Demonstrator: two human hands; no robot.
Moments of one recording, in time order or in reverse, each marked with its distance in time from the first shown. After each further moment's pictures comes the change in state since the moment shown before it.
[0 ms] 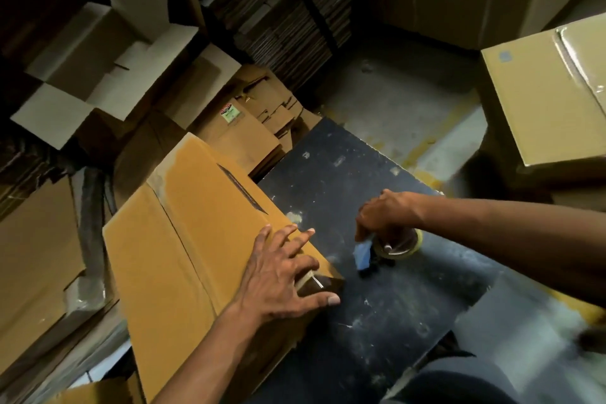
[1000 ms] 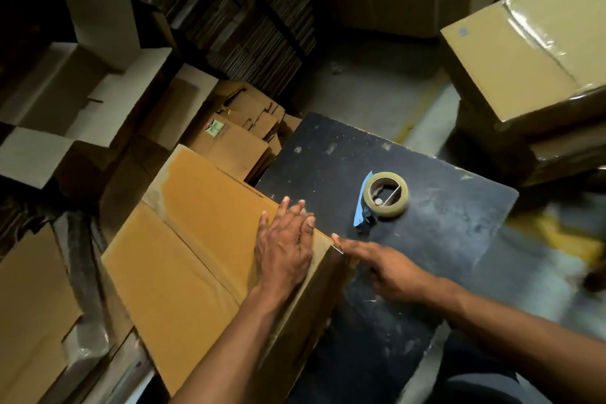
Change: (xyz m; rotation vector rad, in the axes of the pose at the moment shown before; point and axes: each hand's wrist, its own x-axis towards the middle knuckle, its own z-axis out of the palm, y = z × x) left_hand 0.004 -0.021 0.042 -0.337 0.345 -0.181; right_hand -0.018 -0.129 0.153 0.825 0.656 -0.139
